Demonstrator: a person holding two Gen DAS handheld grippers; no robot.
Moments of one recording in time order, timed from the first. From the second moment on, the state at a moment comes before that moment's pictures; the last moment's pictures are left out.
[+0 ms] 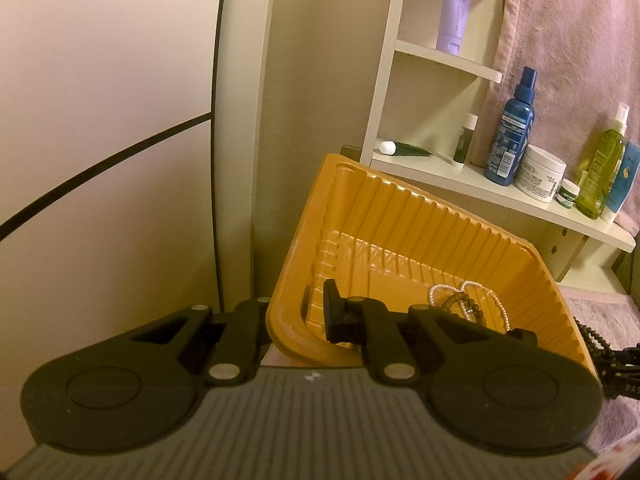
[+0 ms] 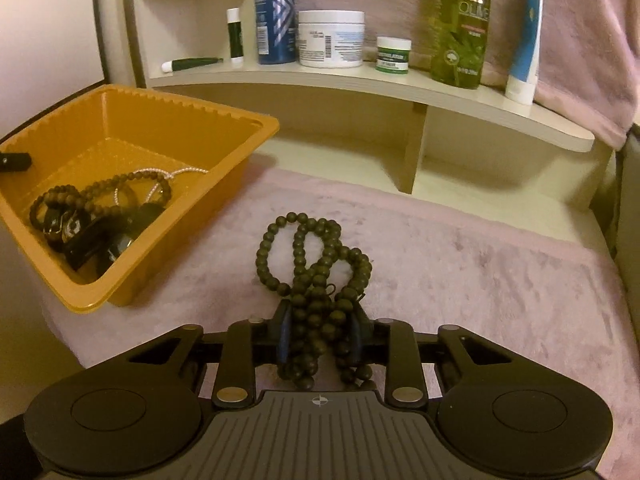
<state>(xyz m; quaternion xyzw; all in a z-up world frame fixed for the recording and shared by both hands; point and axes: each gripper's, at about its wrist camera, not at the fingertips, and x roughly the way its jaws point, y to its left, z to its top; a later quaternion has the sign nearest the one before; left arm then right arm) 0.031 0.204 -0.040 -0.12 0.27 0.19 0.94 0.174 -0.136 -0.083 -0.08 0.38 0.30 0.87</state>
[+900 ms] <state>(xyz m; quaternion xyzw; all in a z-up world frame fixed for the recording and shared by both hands) 0.025 0.200 -0.037 -0.11 0.27 0.19 0.94 0.162 -0.163 0.062 0.01 0.27 0.28 0.92</state>
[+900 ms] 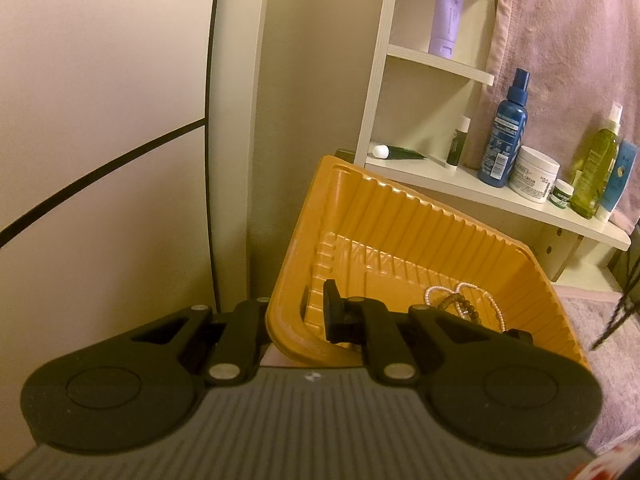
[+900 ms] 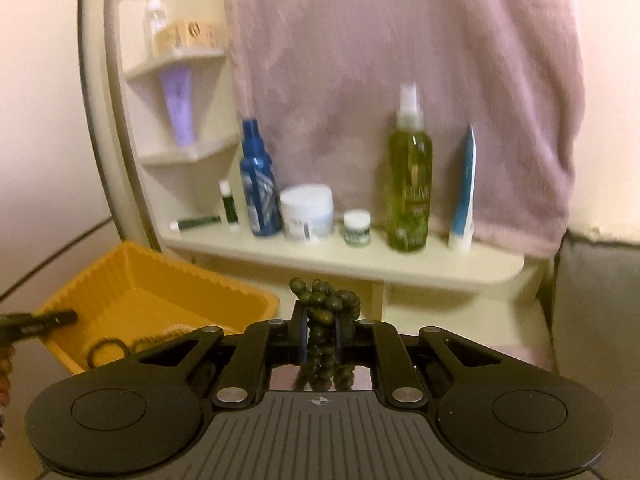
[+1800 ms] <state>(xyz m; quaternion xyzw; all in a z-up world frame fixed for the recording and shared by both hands) 0.023 0.202 -0.031 -0.12 0.26 0.17 0.94 0.160 -0.001 0.093 0.06 0.29 0.44 0.85</state>
